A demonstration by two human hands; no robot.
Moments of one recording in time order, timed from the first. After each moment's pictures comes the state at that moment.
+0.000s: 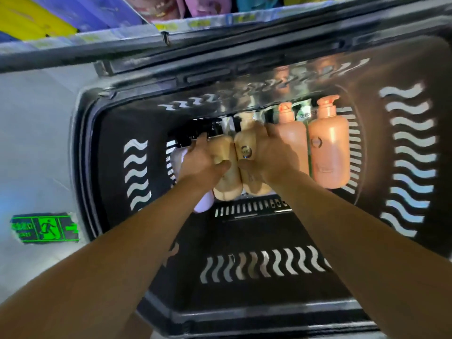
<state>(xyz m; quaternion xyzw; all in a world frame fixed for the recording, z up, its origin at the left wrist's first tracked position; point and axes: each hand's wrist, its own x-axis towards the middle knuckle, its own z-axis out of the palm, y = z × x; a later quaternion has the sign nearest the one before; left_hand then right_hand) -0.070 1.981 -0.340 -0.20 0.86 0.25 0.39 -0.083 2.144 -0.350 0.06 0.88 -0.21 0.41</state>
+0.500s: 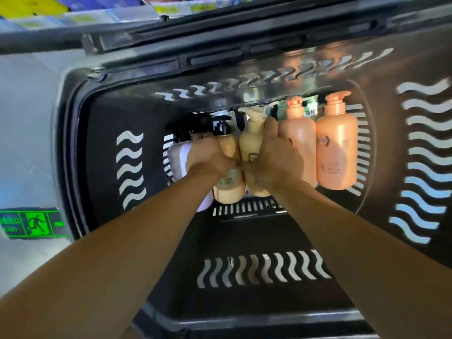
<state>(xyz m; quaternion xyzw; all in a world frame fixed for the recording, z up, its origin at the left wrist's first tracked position) -0.077 1.995 -0.373 -0.19 0.87 0.17 0.42 -0.065 2.141 -0.356 0.09 0.92 -0.22 0.32</state>
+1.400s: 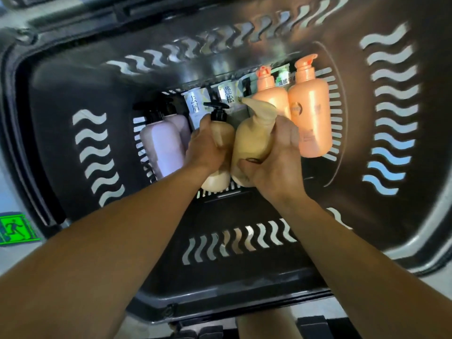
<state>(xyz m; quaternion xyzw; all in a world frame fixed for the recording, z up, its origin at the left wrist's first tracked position) -0.038 2.022 -0.379 -0.19 0.82 0.35 0.41 0.001 2.176 -0.320 0.17 0.88 -0.41 0.16</state>
